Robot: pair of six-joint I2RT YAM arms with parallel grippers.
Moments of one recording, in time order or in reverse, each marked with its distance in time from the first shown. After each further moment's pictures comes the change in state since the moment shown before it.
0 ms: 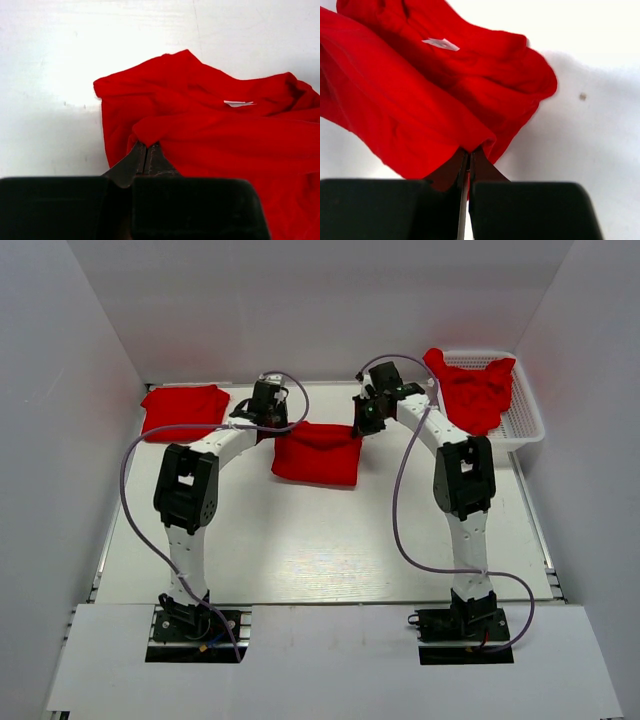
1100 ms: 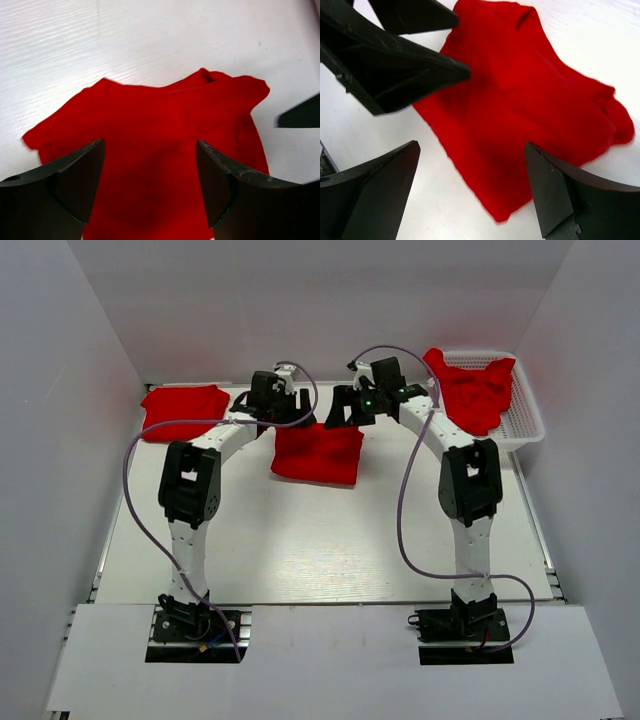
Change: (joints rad) left arm 0.024 0.076 0.108 0.096 0.347 0.117; right arm 0.004 -0.083 -0.078 0.207 -0.259 0.009
